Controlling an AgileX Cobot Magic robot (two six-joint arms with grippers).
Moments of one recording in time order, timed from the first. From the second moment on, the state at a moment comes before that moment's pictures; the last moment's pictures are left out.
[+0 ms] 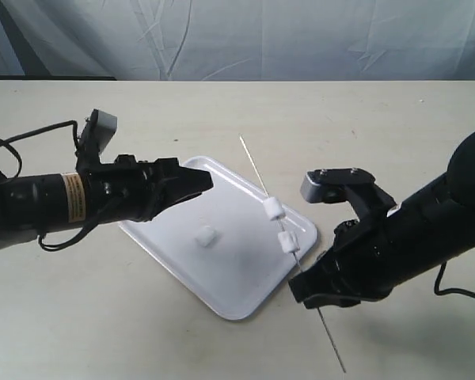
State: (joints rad) left arm -0.34 1.74 -0.56 0.90 -0.93 -1.43; right arm 0.52 1.47 -0.63 0.81 0.64 -0.60
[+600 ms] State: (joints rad) left arm -0.34 1.74 -0.59 1.02 -1.14 -1.49; right arm 0.52 1.51 -0.69 1.14 0.67 -0.79
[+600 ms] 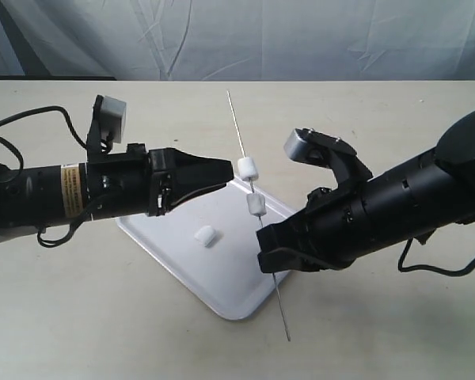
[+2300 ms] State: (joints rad) left arm -0.19 1.75 -0.59 1.00 -1.17 -1.51; right arm 0.52 1.51 -0.51 1.25 0.84 -1.05
